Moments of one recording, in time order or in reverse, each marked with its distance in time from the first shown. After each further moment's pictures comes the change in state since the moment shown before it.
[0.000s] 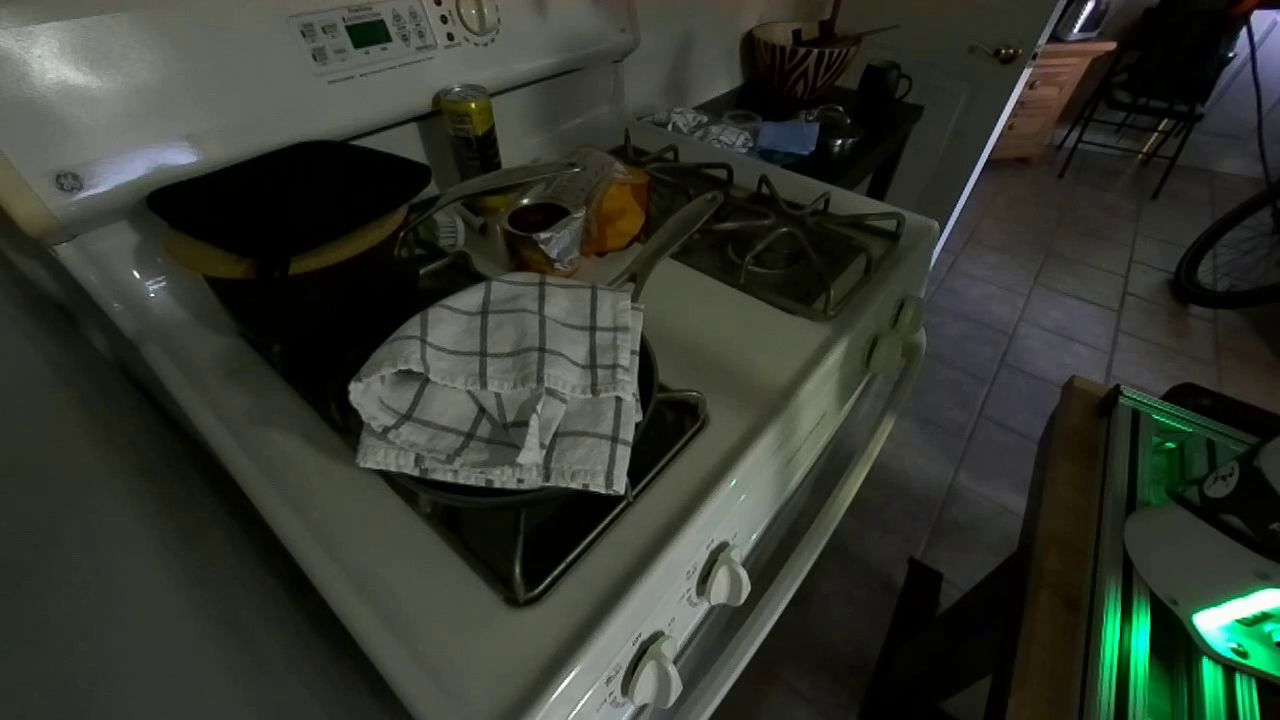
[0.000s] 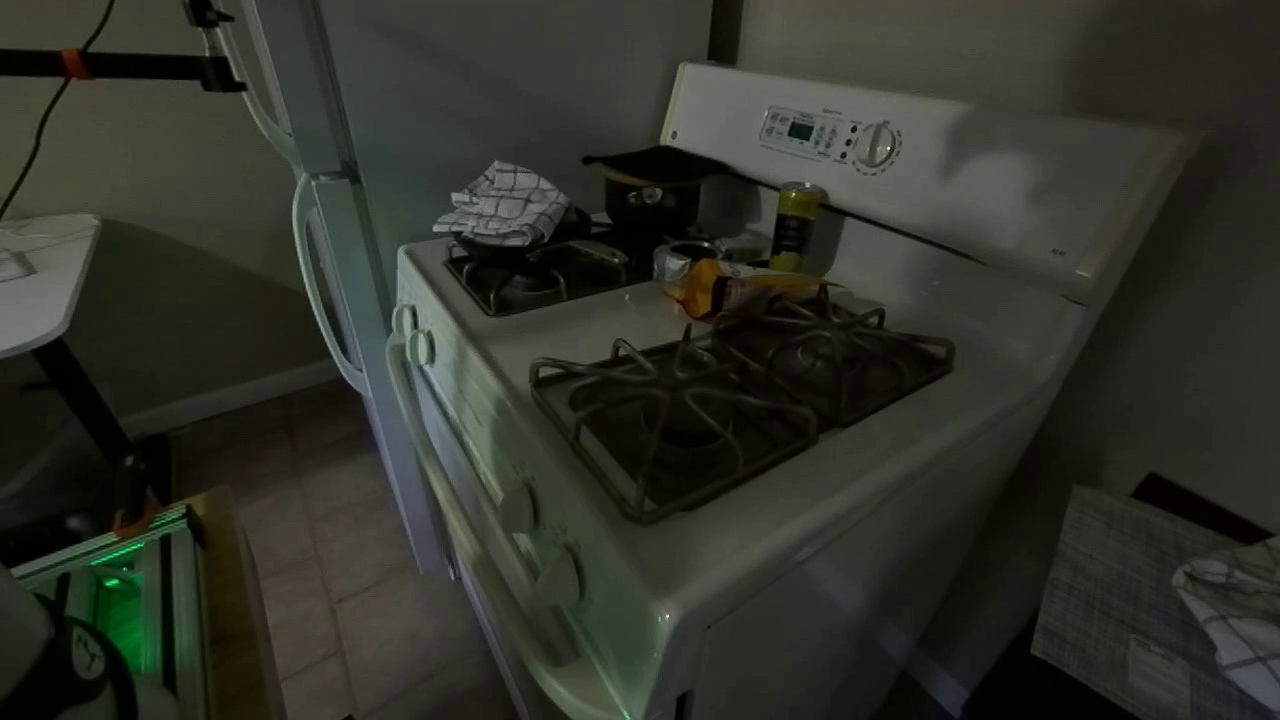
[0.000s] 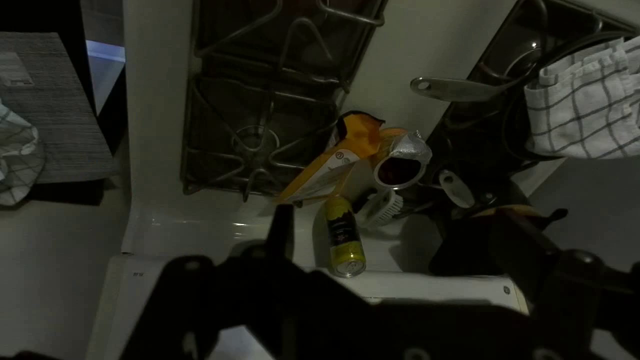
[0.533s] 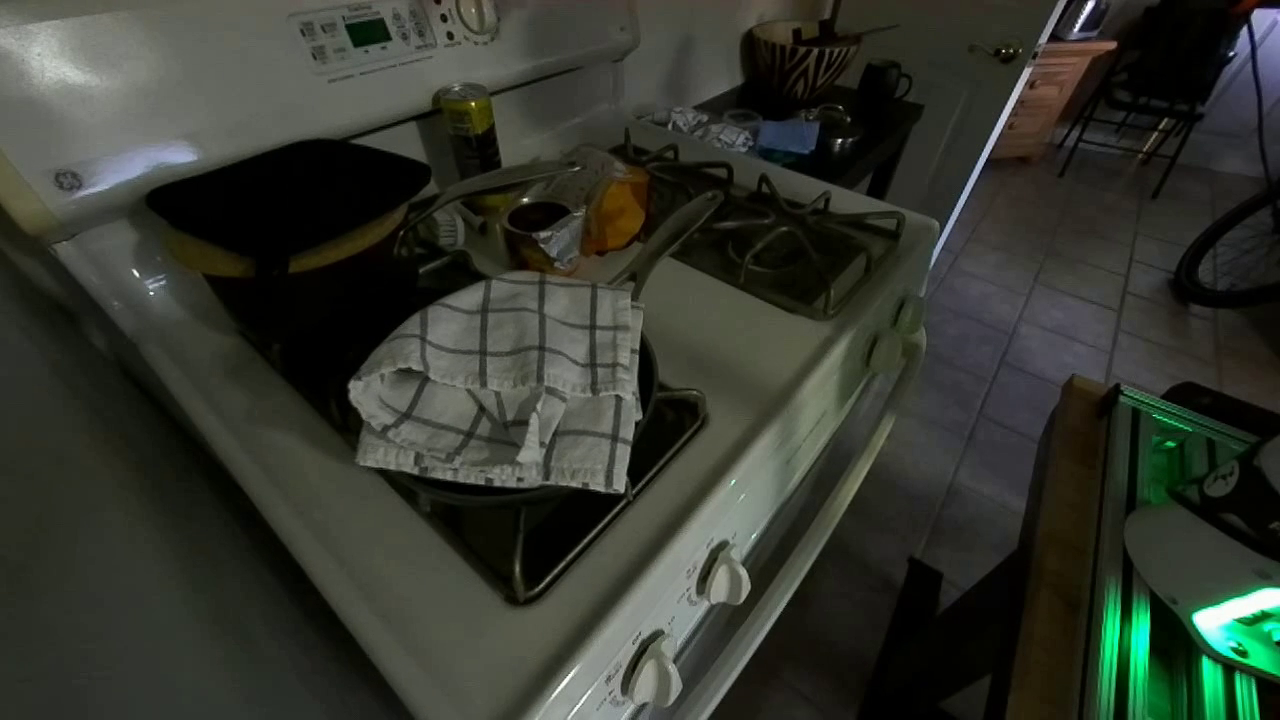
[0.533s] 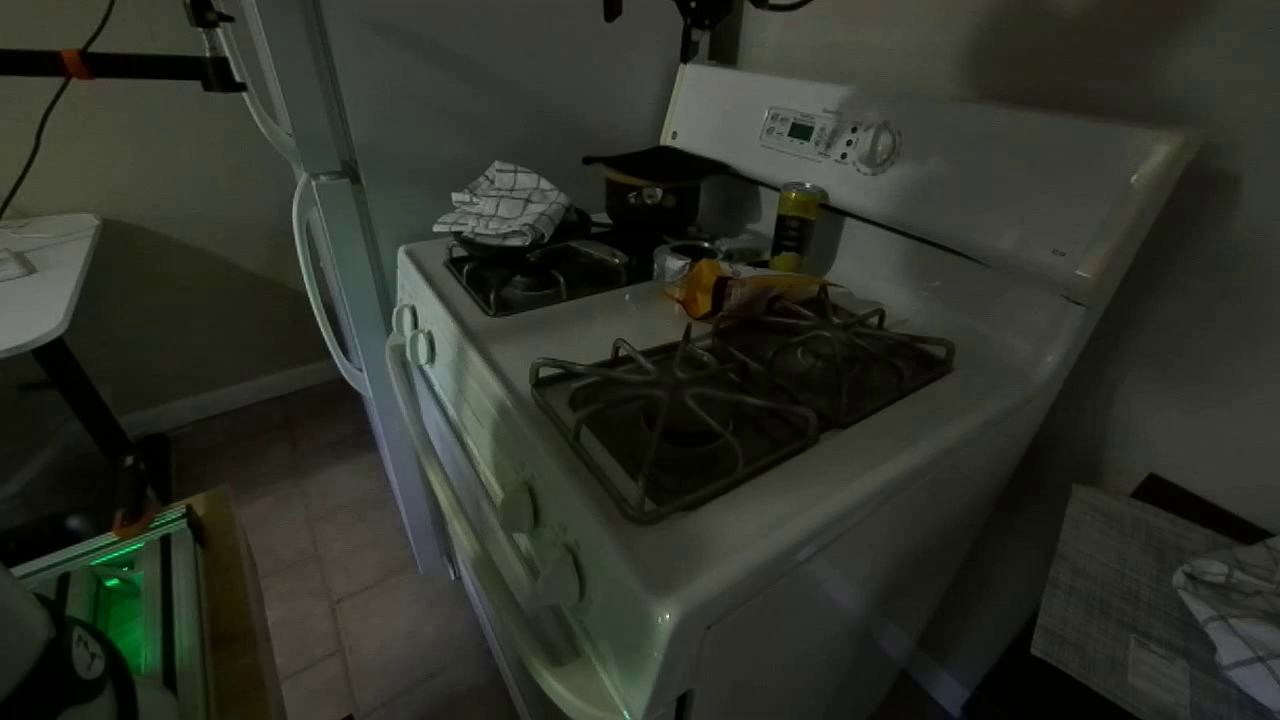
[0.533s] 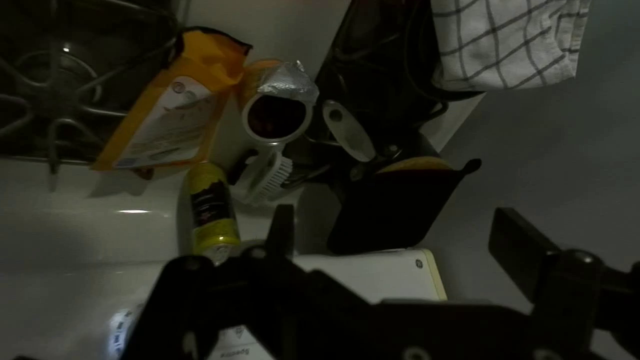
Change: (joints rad) arm 0.134 0.318 0.068 0.145 0.280 0.146 -0.014
